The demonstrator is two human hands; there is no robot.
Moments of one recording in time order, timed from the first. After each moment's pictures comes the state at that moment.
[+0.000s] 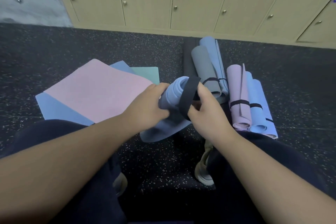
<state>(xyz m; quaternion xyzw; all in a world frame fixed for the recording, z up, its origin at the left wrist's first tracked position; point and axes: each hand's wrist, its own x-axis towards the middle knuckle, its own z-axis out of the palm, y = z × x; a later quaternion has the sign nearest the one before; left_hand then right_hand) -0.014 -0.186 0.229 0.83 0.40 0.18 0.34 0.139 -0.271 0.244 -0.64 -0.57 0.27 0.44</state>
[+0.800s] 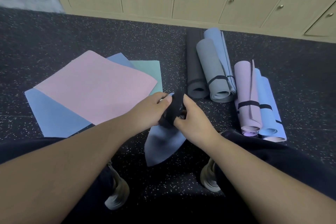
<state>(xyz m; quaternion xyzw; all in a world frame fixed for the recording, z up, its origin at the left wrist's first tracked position) -0.016 -0.149 0.217 0.67 0.47 0.15 0.55 0.113 -0.209 0.195 -0.64 -0.56 0.35 0.39</state>
